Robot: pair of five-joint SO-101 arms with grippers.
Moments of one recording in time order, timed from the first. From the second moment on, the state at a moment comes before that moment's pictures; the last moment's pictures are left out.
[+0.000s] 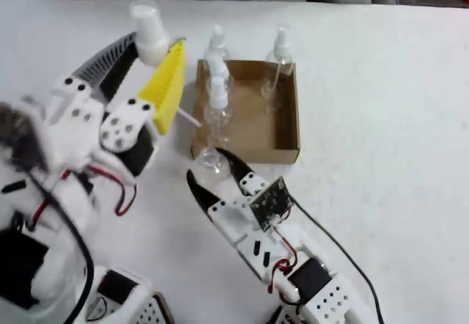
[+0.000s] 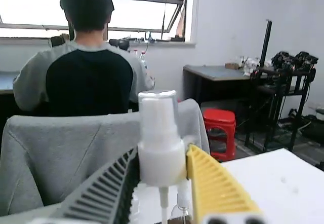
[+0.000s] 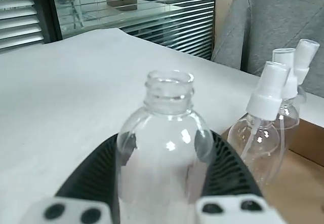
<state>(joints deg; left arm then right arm) 18.5 -52.4 5.5 56.1 4.1 -43.5 -92.1 96.5 10.2 2.5</state>
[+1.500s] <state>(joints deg) 22.7 -48.7 12.6 57.1 3.5 -43.5 -92.1 96.5 12.0 2.6</state>
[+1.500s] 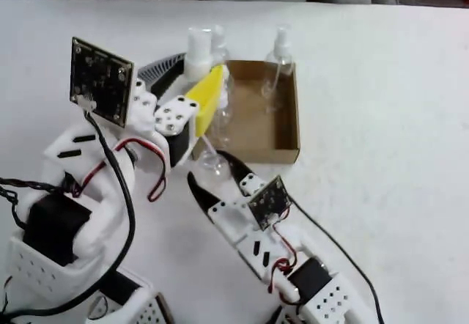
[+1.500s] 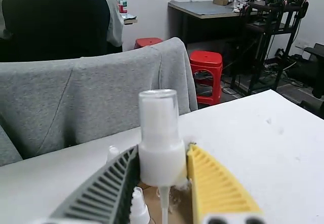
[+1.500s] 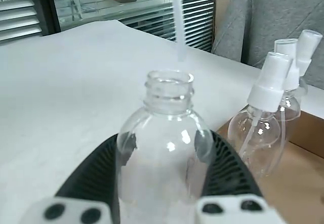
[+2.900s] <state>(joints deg) 24.5 -83.5 64.8 44.2 1.8 -43.7 -92.1 96.5 12.0 2.8</state>
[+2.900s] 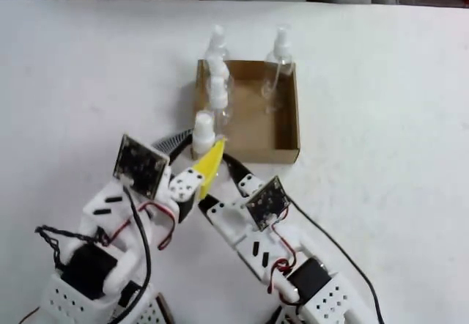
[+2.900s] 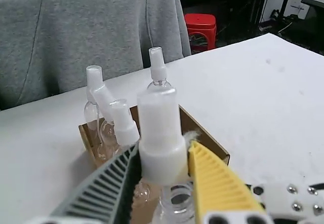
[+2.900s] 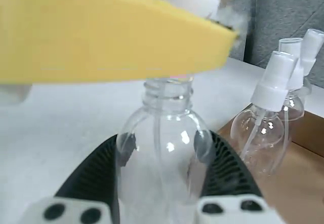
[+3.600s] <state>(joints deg) 27.6 -97.5 76.0 45.0 1.7 -43.7 -92.0 96.5 12.1 2.9</state>
